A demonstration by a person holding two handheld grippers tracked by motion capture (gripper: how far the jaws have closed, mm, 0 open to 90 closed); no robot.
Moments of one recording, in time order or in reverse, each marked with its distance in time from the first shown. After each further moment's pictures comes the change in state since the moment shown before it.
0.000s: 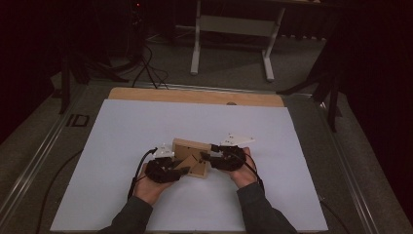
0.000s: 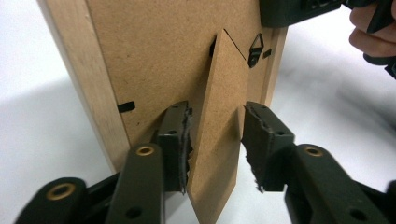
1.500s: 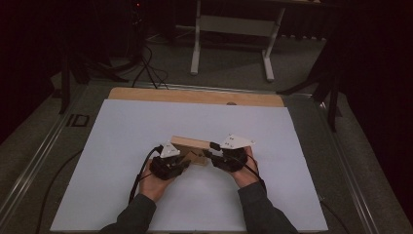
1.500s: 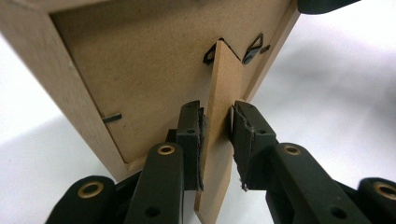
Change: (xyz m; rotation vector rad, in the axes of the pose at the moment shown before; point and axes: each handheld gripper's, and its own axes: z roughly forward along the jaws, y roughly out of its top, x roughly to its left) left arm -0.001 0.007 0.014 -0.025 0.122 0.091; right arm 0.007 0.004 -0.008 -0.028 -0.079 -0.114
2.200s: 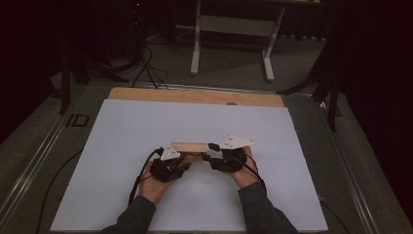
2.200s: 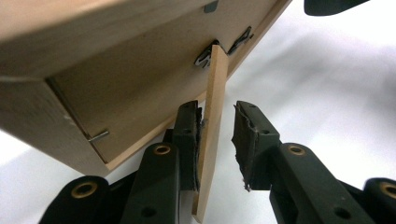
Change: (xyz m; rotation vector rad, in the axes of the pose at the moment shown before) left arm -0.003 -0.006 0.001 0.011 -0.018 0.006; right arm 0.000 -0.001 0.002 0.008 0.062 0.005
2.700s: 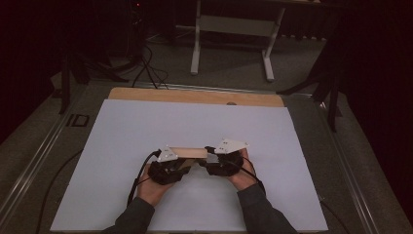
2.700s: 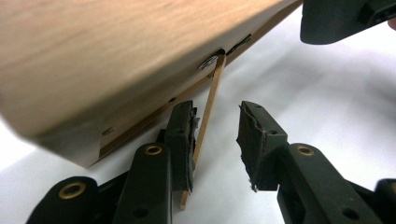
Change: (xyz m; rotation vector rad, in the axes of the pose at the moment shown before) left arm -0.001 -0.006 -0.006 -0.007 -0.040 -0.030; right arm 0.012 0.000 0.003 0.031 0.038 -0.058
